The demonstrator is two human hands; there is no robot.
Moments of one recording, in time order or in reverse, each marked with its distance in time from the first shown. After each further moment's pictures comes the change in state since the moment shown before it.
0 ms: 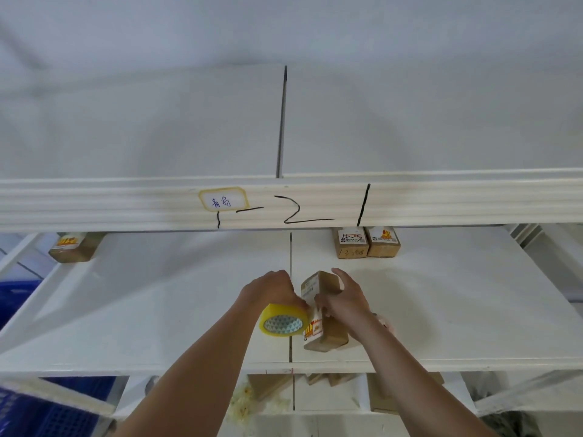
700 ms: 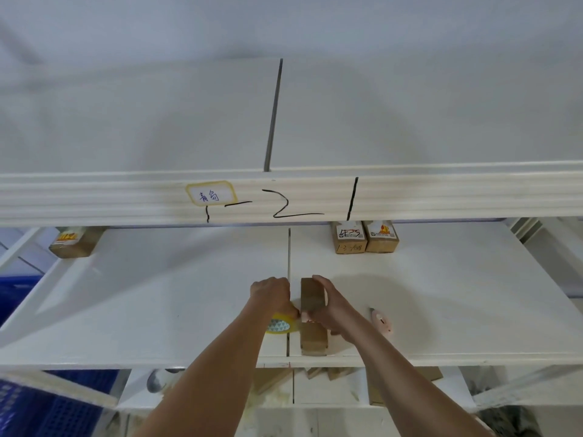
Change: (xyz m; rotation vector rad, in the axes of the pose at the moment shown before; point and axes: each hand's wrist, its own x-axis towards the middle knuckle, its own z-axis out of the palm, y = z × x) left_hand -0.010 0.009 0.022 0.182 0.067 -0.009; right_hand 0.008 0.019 0.009 -0.176 -0.289 -0.032
